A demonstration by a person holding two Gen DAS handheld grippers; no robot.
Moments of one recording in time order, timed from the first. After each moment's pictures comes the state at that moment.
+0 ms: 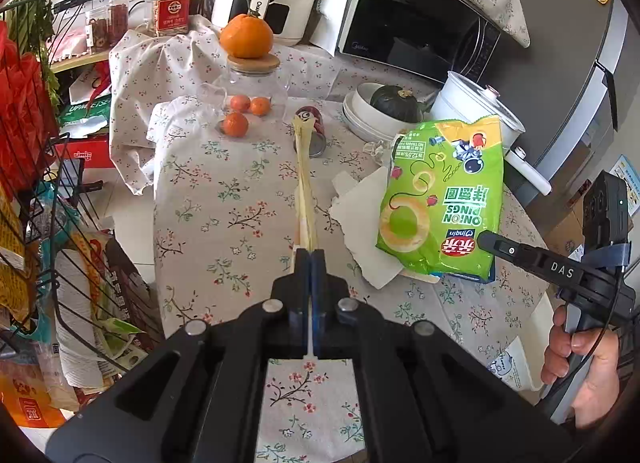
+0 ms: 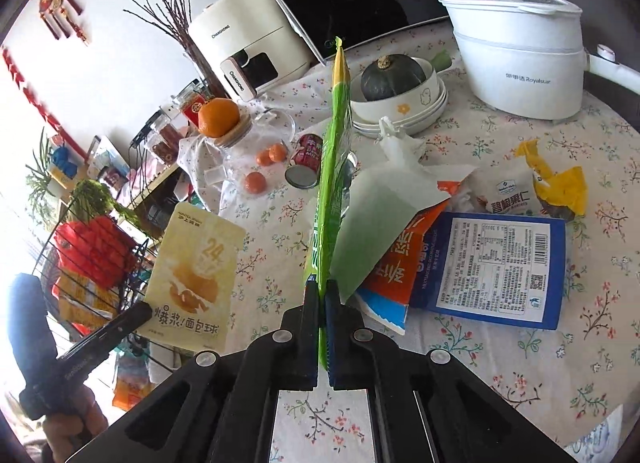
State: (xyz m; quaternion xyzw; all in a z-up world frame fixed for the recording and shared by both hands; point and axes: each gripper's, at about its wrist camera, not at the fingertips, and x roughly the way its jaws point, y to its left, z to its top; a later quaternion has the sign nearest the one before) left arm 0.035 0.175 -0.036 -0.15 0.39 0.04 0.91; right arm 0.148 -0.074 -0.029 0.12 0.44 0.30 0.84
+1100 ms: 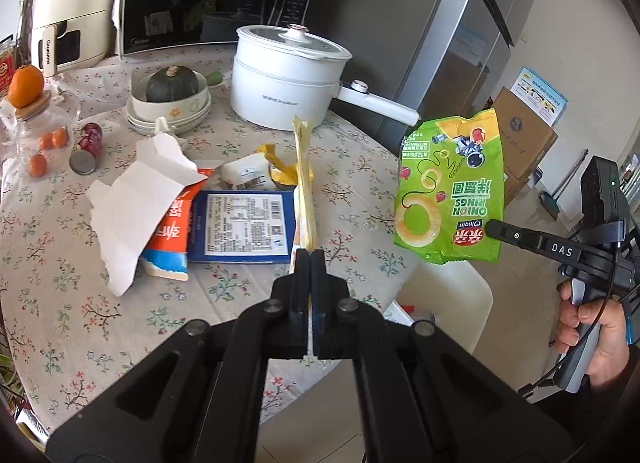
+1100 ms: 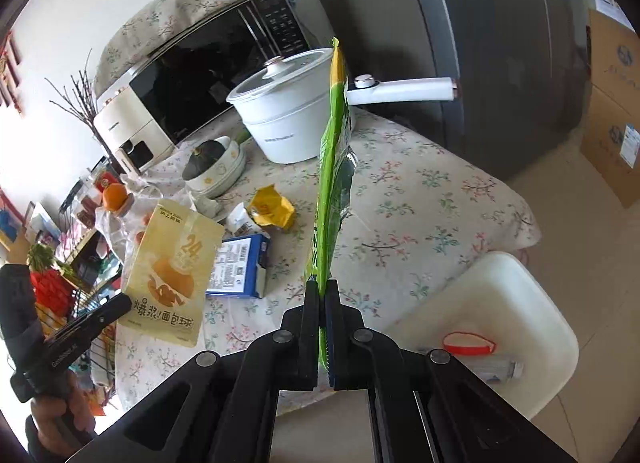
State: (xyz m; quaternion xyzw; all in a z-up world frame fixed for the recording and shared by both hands) left arm 0.066 -0.054 -0.018 -0.08 0.39 -0.17 0.90; right arm 0.086 -0.363 0.002 0.14 0.43 0.10 0.89
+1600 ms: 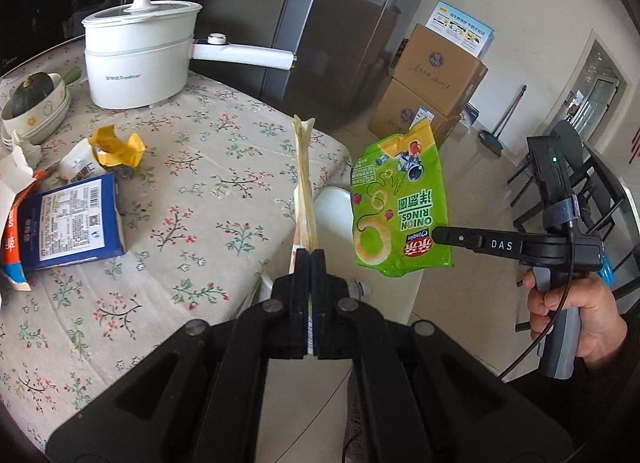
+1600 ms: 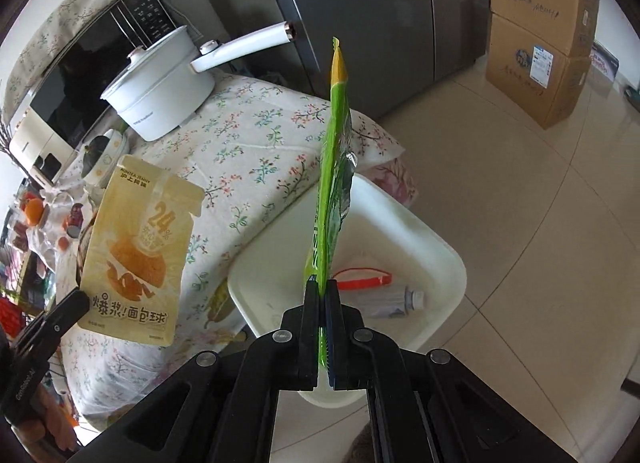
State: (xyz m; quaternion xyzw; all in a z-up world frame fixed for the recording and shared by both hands) left arm 0.062 -0.194 -0.040 -0.03 0.42 -0.30 0.86; right arm 0.048 -0.471 -0.052 0.15 0.52 -0.03 0.84
